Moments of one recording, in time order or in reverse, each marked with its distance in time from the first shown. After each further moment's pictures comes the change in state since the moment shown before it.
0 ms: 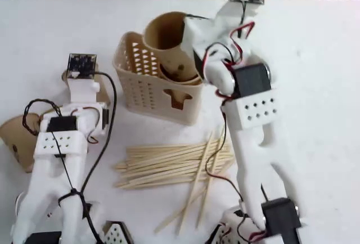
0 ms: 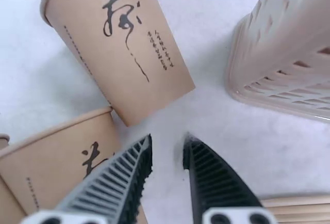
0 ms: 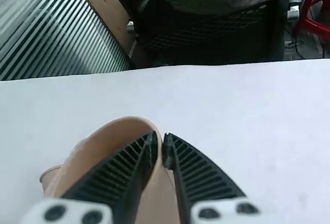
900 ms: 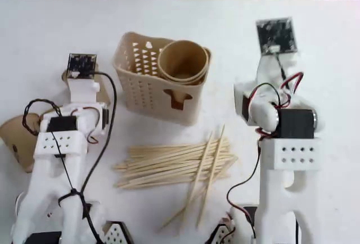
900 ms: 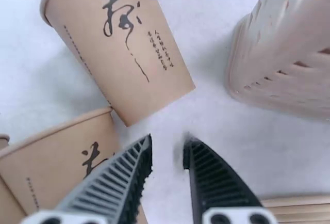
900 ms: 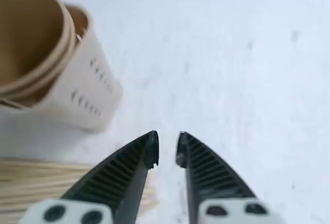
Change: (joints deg) left arm 0.0 0.0 0.0 0.0 0.0; right arm 17.0 -20.3 23.2 26.0 27.5
